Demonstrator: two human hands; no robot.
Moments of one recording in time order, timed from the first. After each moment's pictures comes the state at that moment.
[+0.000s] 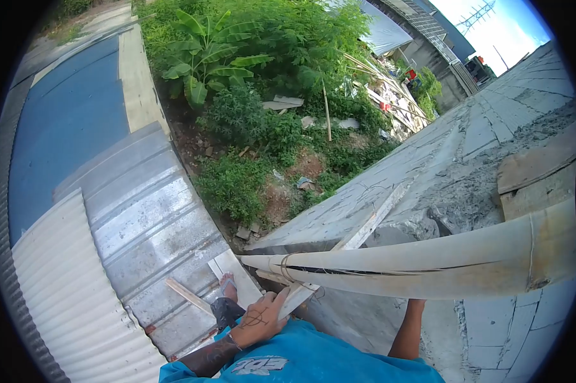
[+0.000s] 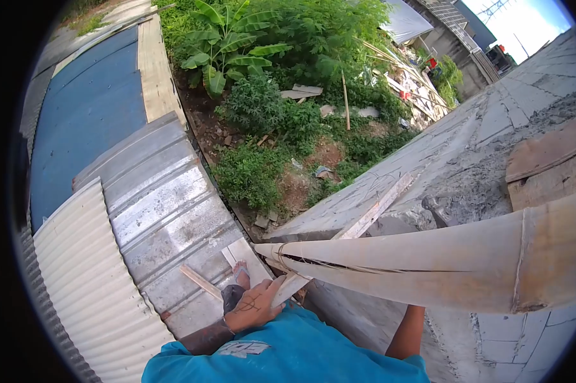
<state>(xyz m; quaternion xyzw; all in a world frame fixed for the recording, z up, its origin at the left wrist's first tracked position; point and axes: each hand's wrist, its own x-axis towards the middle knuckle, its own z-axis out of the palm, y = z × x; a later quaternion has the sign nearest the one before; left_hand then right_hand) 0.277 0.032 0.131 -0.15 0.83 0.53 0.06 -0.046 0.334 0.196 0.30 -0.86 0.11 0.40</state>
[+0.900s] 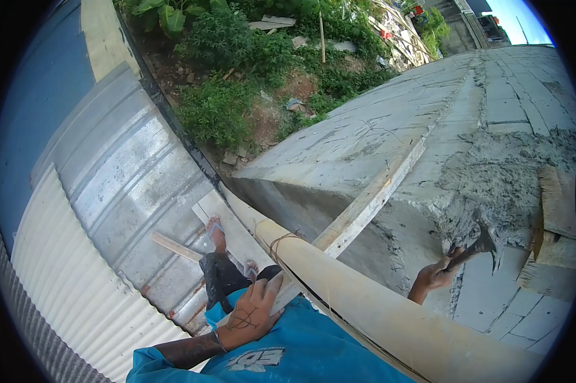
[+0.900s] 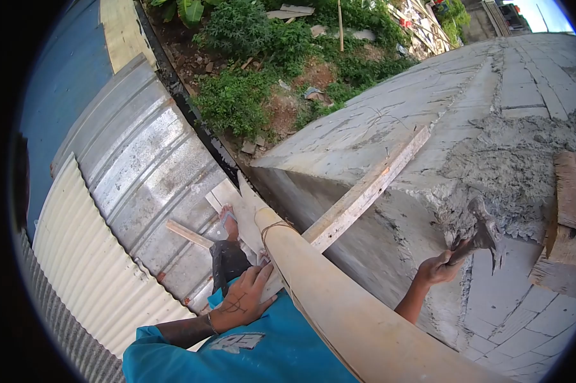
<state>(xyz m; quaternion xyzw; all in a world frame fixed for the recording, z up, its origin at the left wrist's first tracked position) 0.259 0.016 0.130 -0.13 0.81 0.56 0.09 -0.053 0.307 0.209 0.23 -0.86 0.17 0.43</state>
